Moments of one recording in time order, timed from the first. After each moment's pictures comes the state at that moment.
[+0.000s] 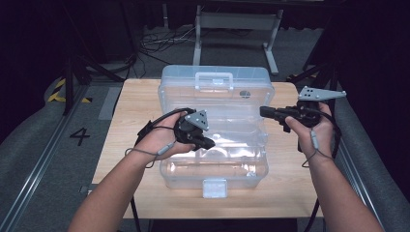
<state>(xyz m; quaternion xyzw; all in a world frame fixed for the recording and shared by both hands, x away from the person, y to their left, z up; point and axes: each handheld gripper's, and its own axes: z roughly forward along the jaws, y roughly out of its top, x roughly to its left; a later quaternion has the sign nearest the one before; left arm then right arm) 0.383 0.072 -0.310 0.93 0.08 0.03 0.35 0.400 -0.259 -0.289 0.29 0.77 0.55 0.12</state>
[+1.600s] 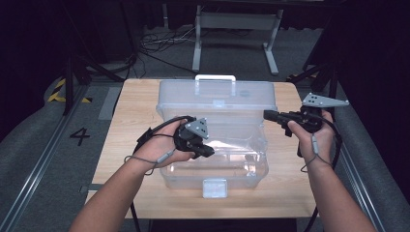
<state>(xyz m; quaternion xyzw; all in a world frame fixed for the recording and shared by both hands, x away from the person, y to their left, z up) 0.369 0.072 -0.320 0.94 0.08 0.02 0.34 0.393 -0.270 -0.310 0.32 0.74 0.57 0.13</state>
